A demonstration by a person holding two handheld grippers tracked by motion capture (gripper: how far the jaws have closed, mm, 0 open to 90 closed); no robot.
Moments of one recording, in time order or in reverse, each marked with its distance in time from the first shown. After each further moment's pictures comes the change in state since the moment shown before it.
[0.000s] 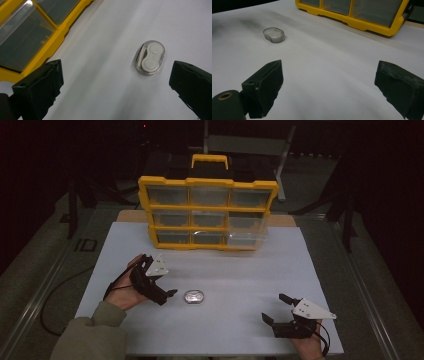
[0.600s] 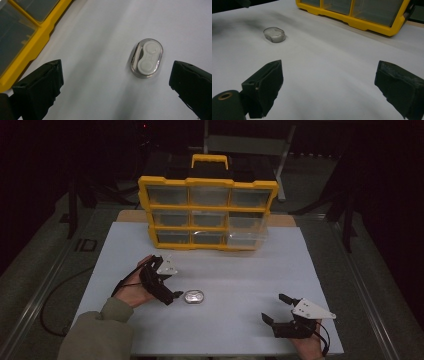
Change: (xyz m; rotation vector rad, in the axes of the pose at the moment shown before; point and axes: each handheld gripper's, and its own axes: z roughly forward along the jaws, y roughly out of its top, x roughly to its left) left arm 0.000 0.007 0.027 0.055 -0.068 0.014; right arm 0.000 0.000 0.001 0.001 0.005 -0.001
